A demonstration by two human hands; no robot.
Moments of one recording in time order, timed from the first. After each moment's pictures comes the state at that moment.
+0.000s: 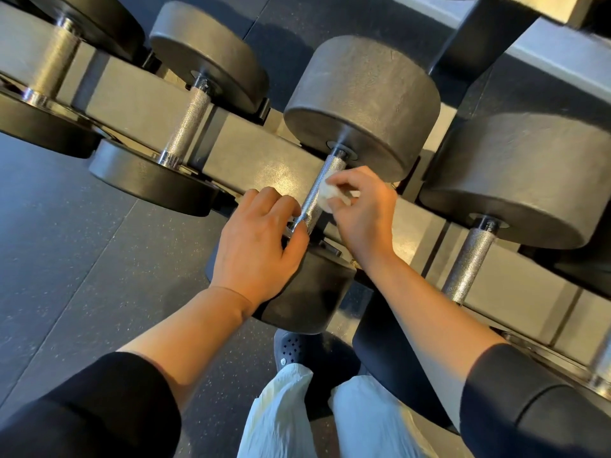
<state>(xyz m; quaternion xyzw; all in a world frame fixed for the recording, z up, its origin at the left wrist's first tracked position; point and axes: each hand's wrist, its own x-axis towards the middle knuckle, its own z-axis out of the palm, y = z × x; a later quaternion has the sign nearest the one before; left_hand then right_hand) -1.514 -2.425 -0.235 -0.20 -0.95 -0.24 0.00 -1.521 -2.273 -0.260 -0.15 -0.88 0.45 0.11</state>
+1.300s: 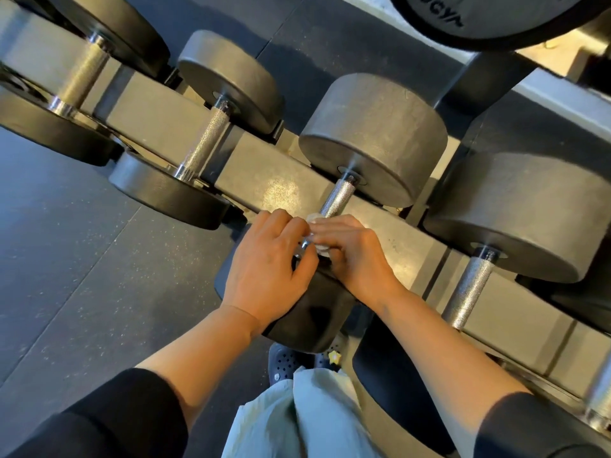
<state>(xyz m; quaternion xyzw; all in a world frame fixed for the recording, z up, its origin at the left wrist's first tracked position) -1.513 -2.426 -0.237 -0.19 -0.94 -0.27 -0.02 -1.504 -2.271 -0.266 0.06 -0.90 0.44 -0.03</state>
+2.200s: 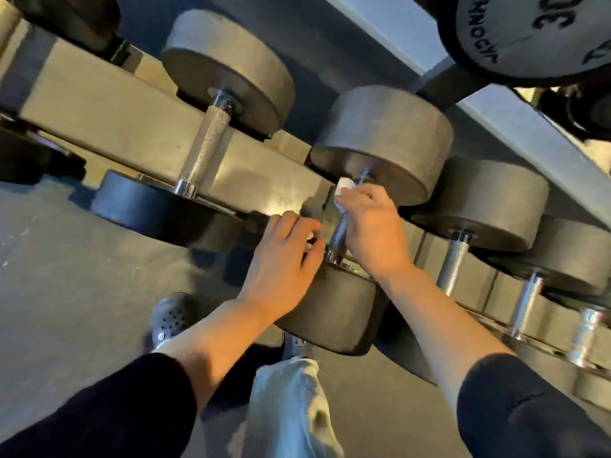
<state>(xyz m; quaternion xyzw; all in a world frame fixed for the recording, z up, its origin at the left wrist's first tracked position) -1.566 -2.481 -0.274 -0.24 -0.84 -0.46 -0.15 -1.554 -2.318 -0.244 -0.04 -1.00 0.06 0.03</state>
